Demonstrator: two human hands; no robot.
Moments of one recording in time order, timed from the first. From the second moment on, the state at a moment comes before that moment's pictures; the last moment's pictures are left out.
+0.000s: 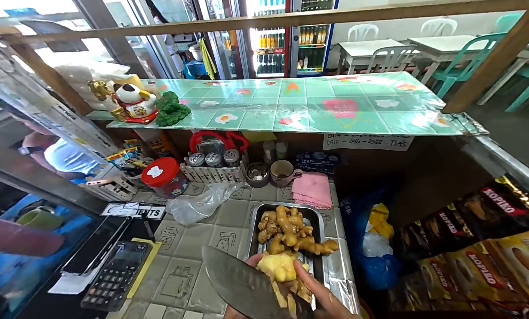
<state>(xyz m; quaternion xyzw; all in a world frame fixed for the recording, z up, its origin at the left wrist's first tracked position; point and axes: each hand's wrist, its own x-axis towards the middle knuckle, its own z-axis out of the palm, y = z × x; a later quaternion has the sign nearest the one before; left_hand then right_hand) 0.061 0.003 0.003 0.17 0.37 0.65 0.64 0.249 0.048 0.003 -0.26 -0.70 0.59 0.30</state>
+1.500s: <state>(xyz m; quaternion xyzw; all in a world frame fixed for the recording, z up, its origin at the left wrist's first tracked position) 0.080 0.001 0.002 0.32 0.42 0.70 0.48 0.247 0.045 0.002 -0.32 -0.66 0.59 0.34</state>
